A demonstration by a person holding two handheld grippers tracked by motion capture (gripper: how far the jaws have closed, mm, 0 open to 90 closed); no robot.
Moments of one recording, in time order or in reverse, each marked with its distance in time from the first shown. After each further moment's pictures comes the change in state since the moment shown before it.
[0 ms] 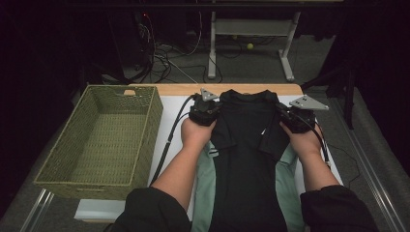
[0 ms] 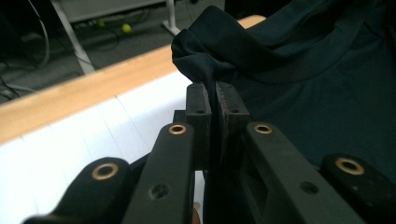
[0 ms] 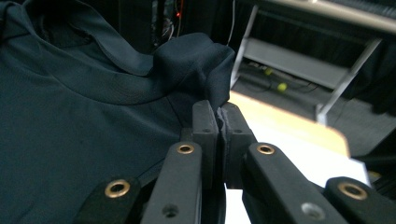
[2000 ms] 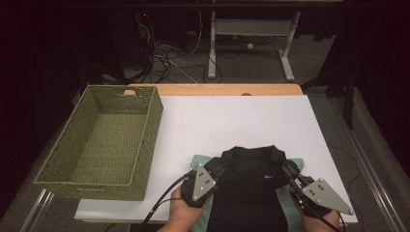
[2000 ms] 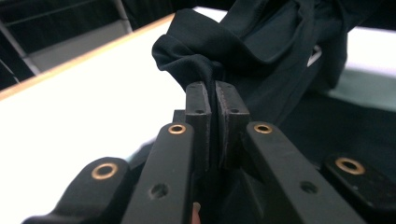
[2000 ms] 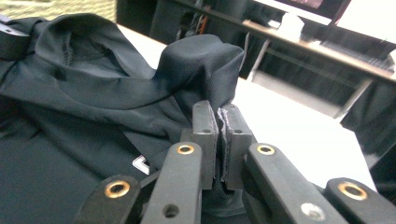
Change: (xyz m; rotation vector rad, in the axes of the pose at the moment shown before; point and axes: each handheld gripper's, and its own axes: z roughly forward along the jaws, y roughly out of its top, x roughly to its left) left arm -0.100 -0.152 -0.113 -0.107 -0.119 0.247; right arm 0.089 -0.107 -0.155 -0.163 0.020 -0.124
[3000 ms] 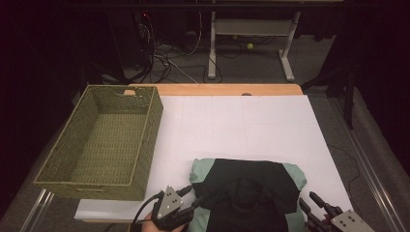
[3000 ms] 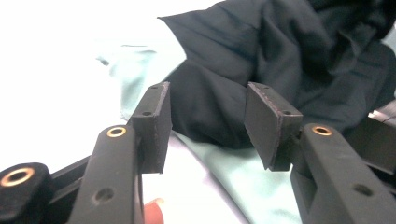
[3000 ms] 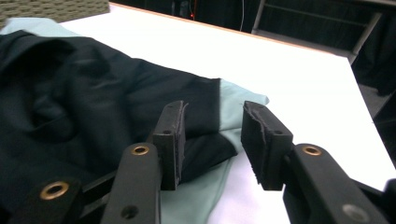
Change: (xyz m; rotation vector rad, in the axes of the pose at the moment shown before) left arm 0.020 -0.058 -0.050 0.108 -0.065 -0.214; right arm -0.008 -0.041 -0.066 0.112 0.002 0.172
